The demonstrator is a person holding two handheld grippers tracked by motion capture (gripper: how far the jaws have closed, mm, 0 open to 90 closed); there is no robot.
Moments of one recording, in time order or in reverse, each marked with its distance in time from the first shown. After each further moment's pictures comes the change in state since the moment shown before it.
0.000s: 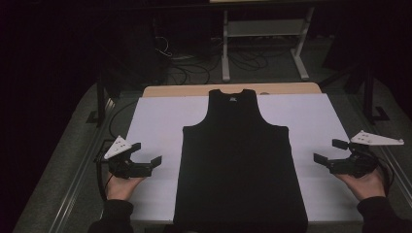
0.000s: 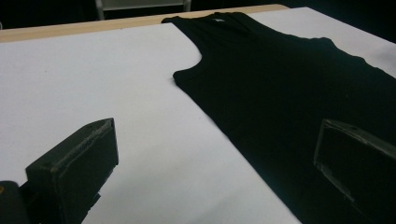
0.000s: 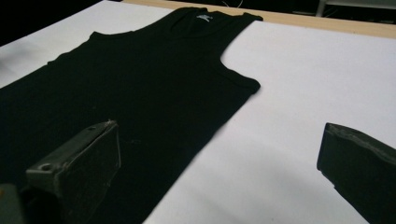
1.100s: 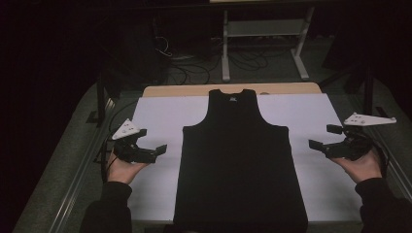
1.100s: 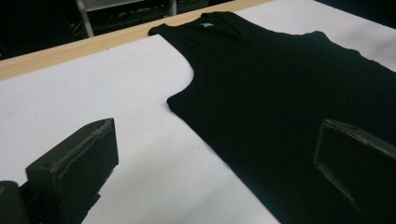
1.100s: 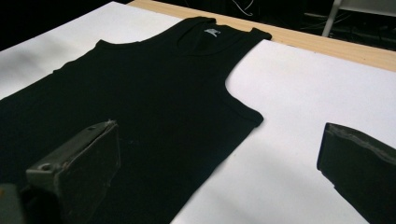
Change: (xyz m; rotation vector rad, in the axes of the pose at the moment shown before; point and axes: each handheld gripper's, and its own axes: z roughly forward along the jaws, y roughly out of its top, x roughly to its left) left arm 0.004 0.047 0.017 0.068 -0.034 0.101; right arm -0.003 0.046 0.014 0.034 0.031 -0.048
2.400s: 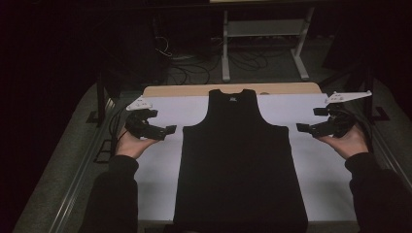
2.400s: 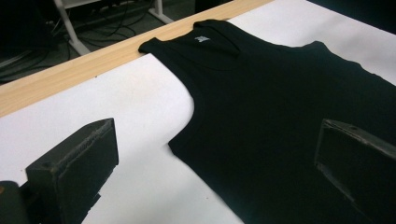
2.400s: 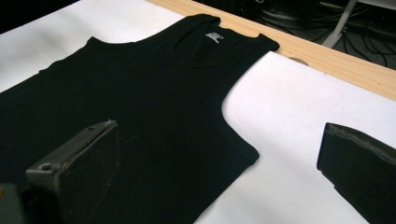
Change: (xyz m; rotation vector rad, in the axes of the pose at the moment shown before) left arm 0.020 0.053 0.040 0.054 -0.060 0.022; right arm -0.013 0.051 0.041 0.088 0.025 -0.054
